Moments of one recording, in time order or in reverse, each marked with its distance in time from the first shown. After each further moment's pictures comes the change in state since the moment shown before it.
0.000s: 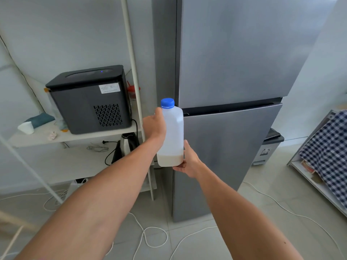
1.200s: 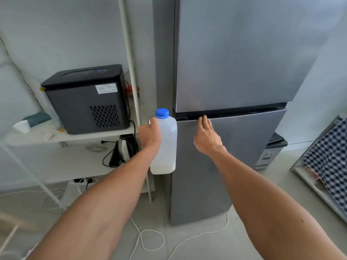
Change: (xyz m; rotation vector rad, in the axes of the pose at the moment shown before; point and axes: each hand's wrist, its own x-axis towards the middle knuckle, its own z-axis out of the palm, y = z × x) left_hand 0.022 -0.029 0.009 0.145 0.129 -0.024; right_hand 0.034 -0.089 -0.059 -1.505 0.455 -0.660
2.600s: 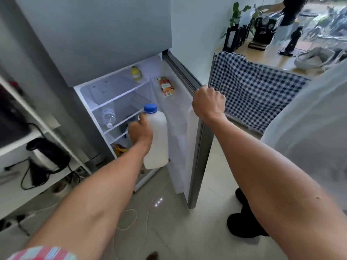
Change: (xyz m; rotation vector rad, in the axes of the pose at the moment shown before) left_hand -0.244 -0.050 0.066 0.095 -0.513 0.019; right_hand -0.255 0.145 -0.114 -0.241 0.394 0.668
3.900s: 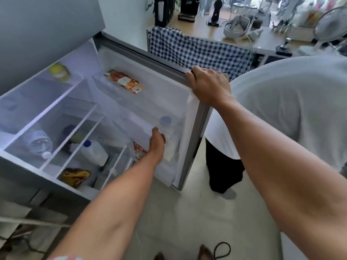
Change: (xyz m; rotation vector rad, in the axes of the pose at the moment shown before) left_hand 0.018 -0.081 0.129 -0.005 -0.913 -0.465; right_hand 0.049 0.063 0.022 -0.192 0.073 0.065
